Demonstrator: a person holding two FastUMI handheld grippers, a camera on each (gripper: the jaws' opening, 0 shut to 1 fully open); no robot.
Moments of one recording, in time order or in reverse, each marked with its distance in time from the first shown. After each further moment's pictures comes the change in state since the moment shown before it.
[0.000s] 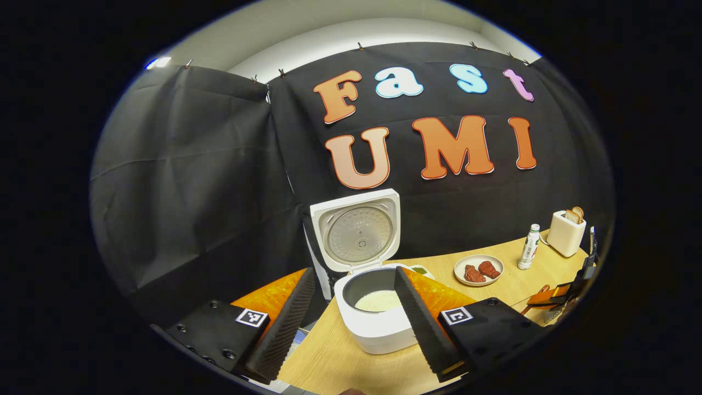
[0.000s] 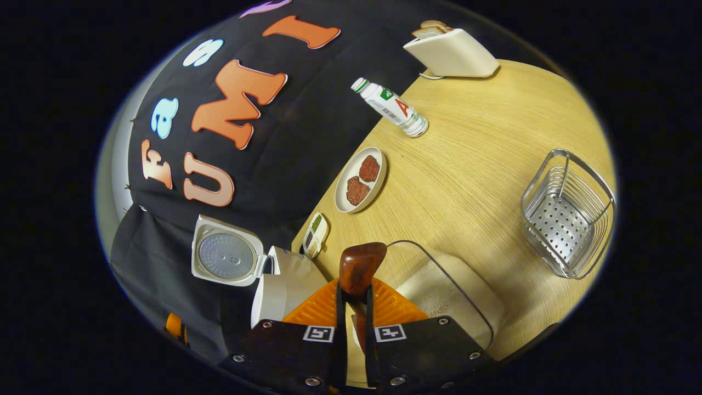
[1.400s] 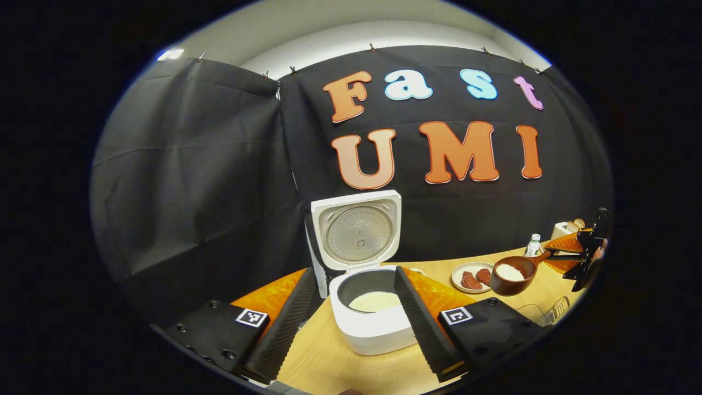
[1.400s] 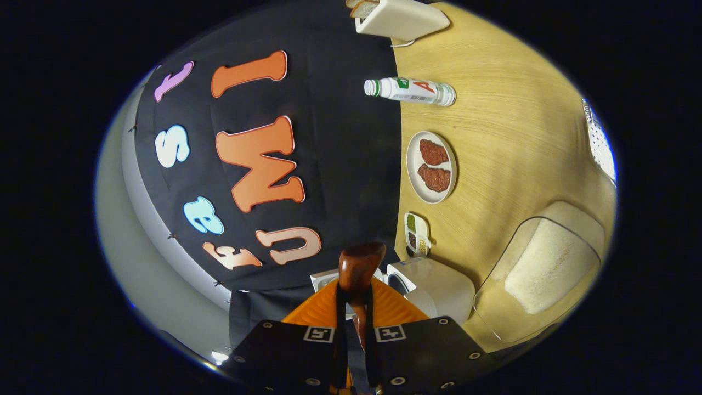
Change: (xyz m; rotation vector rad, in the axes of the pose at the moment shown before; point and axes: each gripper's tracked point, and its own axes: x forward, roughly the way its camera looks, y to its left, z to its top) left arm -0.005 0.008 -0.009 -0.064 -0.006 0.049; right arm -0.014 0.140 0.061 0.534 0.087 0.371
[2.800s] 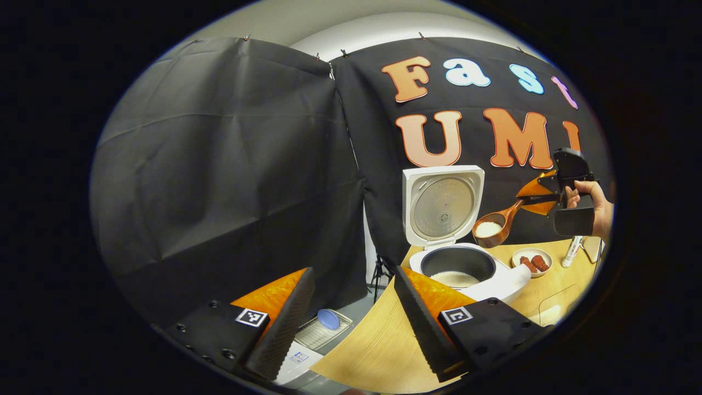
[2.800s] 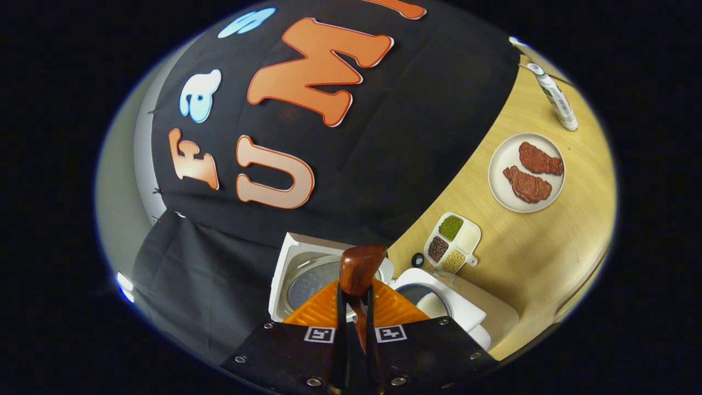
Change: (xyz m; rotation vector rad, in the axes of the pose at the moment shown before) left arm 0.009 0.152 -0.068 -0.037 0.084 0.197; right arm 0.199 0.054 -0.119 -0.582 0.011 -0.145
